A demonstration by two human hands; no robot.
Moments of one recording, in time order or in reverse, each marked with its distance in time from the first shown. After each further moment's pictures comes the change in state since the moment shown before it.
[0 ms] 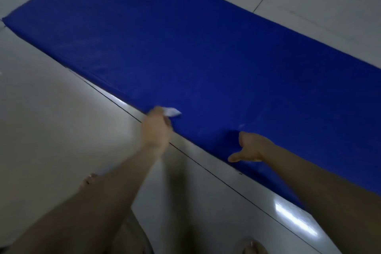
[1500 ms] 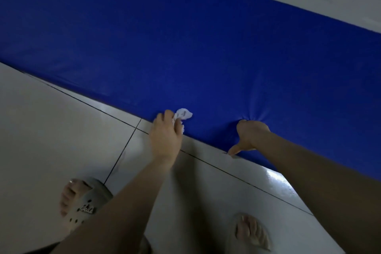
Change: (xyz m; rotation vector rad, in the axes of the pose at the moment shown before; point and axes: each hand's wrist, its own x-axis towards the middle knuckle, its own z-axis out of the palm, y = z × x) left_hand -0.056 0.057 0.053 0.095 -0.031 0.033; right_hand -0.011 0.031 0.027 -0.166 -0.002 0.092
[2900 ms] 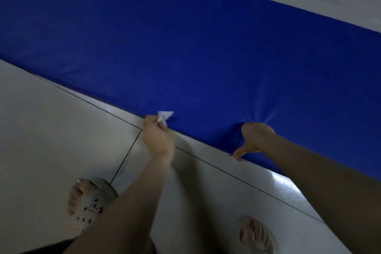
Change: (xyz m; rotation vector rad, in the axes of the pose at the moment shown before) left_hand 0.012 -0.015 -0.012 -0.316 0.099 -0.502; right_hand 0.009 0.001 0.004 -0.013 0.018 -0.028
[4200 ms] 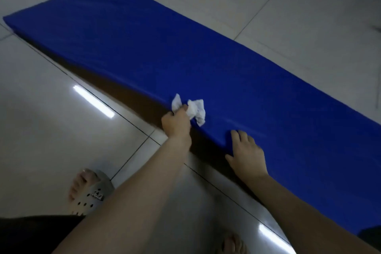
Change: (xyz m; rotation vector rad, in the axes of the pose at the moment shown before) left_hand -0.019 0.121 -0.059 -1.004 -0.135 -0.567; right_hand -0.098 -0.033 -0.015 0.029 0.702 -0.026
